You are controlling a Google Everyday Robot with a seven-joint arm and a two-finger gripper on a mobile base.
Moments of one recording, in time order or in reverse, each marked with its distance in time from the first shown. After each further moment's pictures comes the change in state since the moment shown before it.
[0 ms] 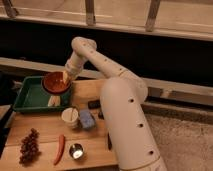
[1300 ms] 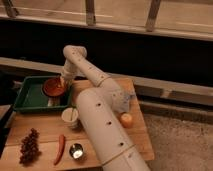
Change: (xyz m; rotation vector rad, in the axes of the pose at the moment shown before) arm -0.027 -0.040 0.073 0.101 0.056 0.064
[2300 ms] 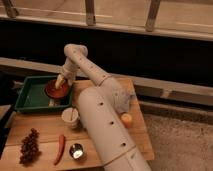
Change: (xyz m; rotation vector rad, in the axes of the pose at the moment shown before) arm 0.002 0.003 -0.008 -0.016 -0.008 -0.009
